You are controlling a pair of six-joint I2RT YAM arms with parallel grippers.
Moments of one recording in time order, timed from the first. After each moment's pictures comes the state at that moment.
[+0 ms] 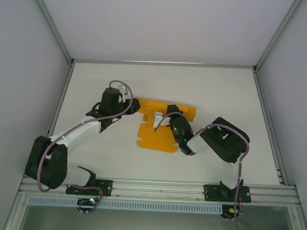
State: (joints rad) left arm -0.45 1.36 0.79 -0.01 0.25 -0.59; right arm 0.73 1.93 0.62 1.23 0.54 -1.40
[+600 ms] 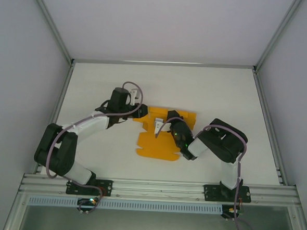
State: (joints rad) left arm -0.50 1.52 0.87 -0.06 0.40 -0.46; right arm 0.76 1.93 0.55 1.26 0.53 -1.39
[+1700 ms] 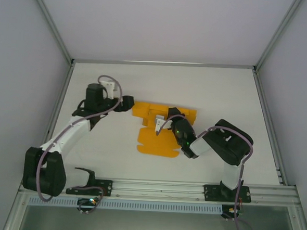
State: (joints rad) left arm -0.23 1.27 0.80 -0.10 0.42 -0.29; right arm 0.73 1.87 0.56 1.23 0.49 -1.37
